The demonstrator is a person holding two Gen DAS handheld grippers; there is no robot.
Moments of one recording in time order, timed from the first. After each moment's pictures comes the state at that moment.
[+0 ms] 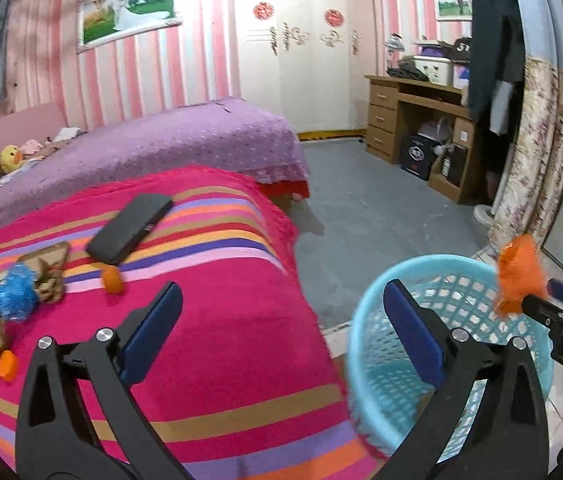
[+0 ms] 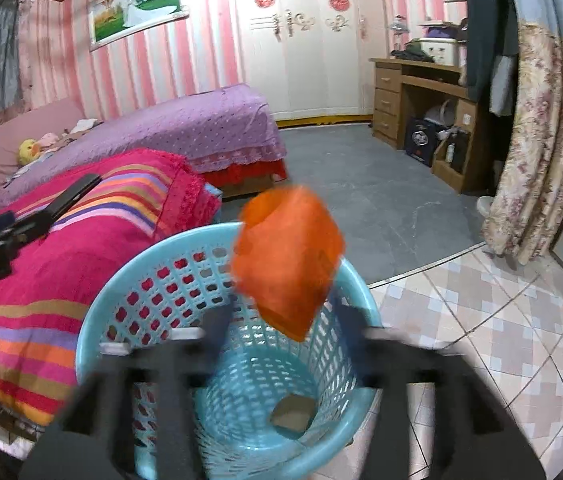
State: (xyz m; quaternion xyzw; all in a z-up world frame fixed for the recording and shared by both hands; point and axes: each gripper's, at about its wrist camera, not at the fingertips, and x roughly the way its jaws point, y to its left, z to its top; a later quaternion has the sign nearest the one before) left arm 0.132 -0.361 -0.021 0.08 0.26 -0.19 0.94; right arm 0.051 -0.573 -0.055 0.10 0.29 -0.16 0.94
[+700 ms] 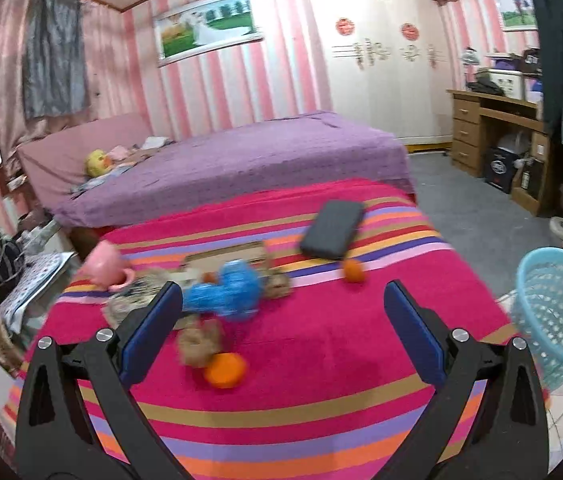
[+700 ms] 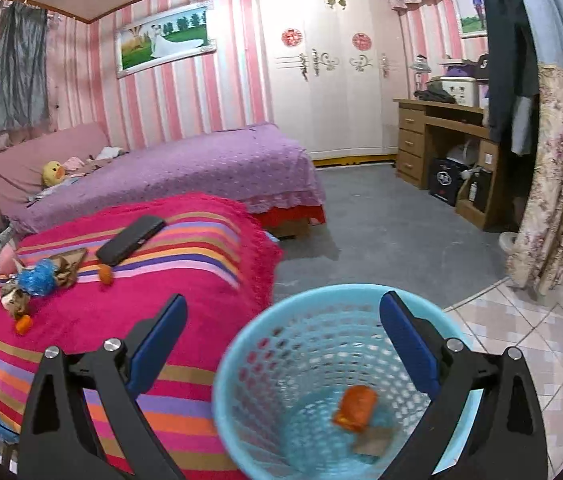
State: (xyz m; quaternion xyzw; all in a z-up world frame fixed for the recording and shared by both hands) left arm 0.130 -0.141 0.029 0.10 0.23 -0.04 0.97; right arm 0.073 -0.459 -0.005 0.09 0.23 -0.11 0.96
